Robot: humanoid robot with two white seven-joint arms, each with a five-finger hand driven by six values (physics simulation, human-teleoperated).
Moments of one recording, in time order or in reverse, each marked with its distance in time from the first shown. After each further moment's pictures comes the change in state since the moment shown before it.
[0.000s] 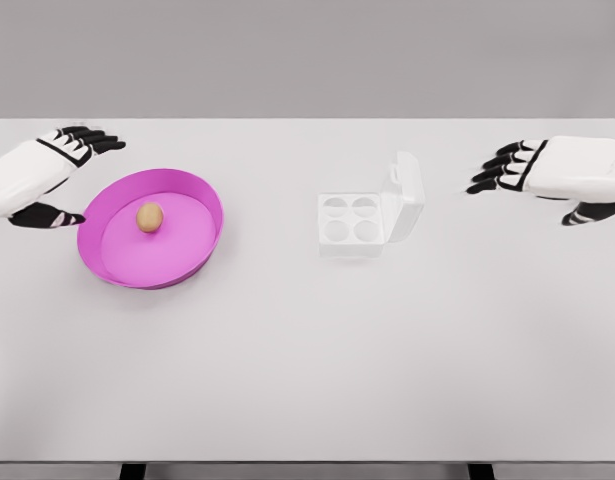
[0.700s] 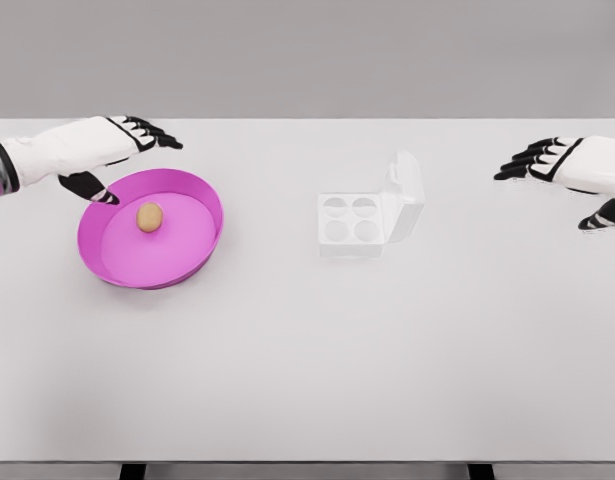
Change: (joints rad) left arm -0.379 -0.053 -0.294 0.160 -0.001 -0.001 -0.299; right arm 0.212 0.061 -0.258 0.093 -0.041 -0.001 0.000
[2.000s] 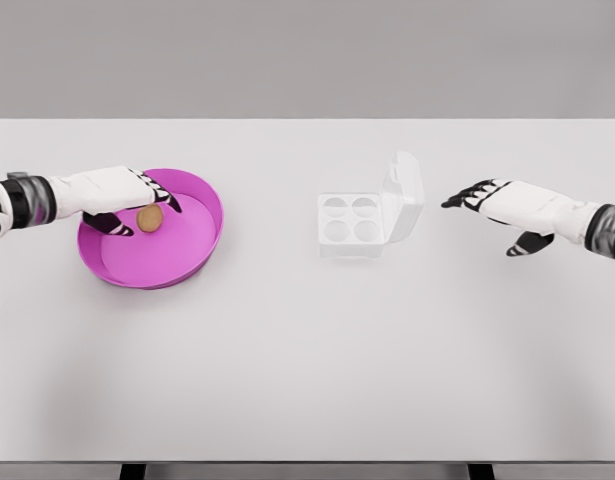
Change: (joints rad) left arm -0.005 -0.042 -0.130 0.118 -0.151 0.000 -0.001; right arm 0.087 0.430 -0.137 0.242 0.432 0.001 0.000
